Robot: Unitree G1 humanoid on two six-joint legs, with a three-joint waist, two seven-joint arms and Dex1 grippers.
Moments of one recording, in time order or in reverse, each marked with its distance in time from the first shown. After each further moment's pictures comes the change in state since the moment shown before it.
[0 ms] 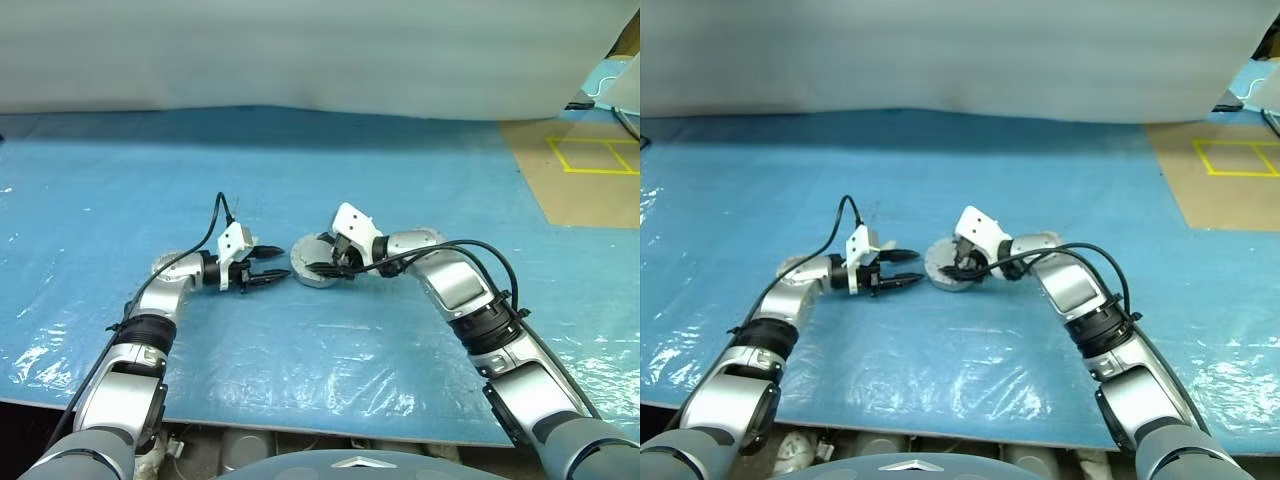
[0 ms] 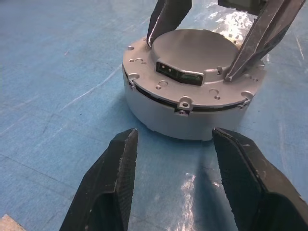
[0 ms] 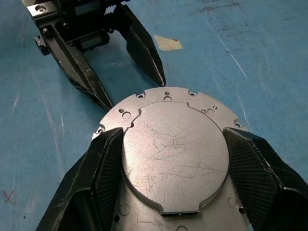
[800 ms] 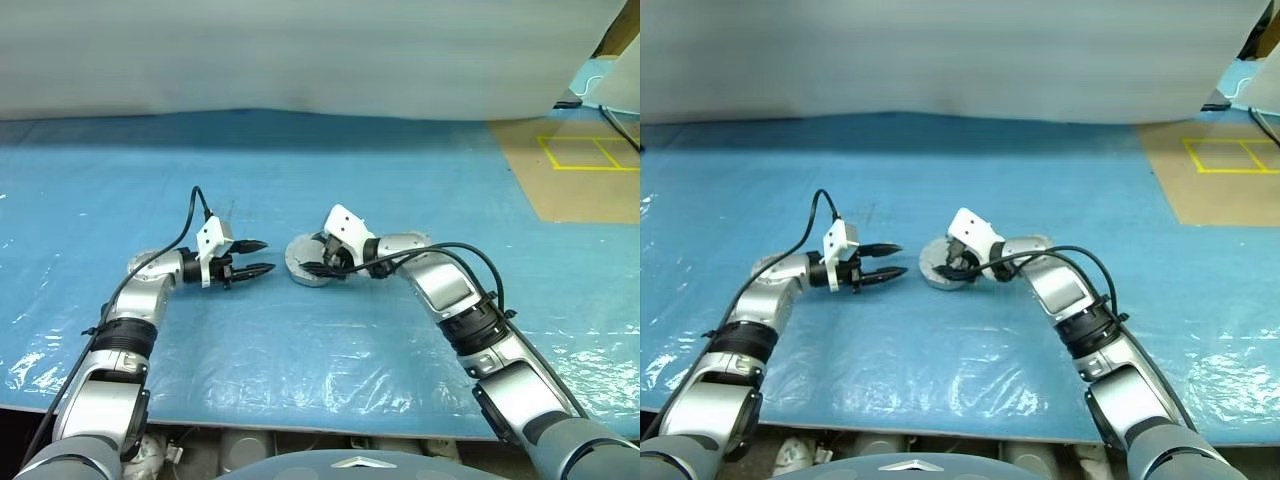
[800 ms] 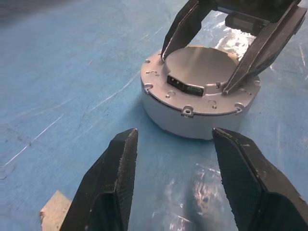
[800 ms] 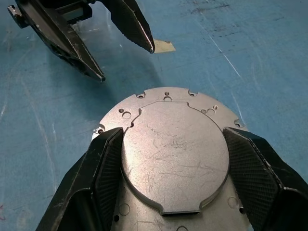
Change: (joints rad) left arm 0.041 0.071 0.039 -0.084 -0.045 0.052 0.002; right arm -0.005 0.061 0.010 0.084 -0.027 -0.031 -0.057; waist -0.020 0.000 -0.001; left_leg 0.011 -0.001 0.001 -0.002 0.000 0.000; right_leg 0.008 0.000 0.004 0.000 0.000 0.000
